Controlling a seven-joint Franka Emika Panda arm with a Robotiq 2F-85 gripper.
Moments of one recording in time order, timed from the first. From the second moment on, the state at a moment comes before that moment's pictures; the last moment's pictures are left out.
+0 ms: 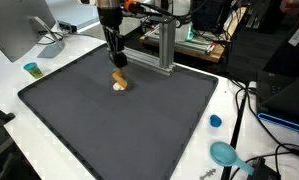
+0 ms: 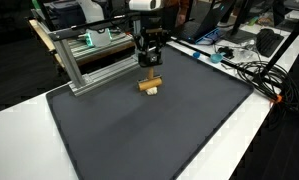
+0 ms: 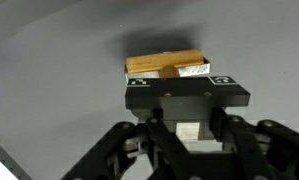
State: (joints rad) arm -0.01 0.14 -0.03 -2.22 -0.07 2.48 0.38
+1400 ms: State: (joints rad) arm -0.01 0.25 -0.05 -2.08 0.00 2.49 0.45
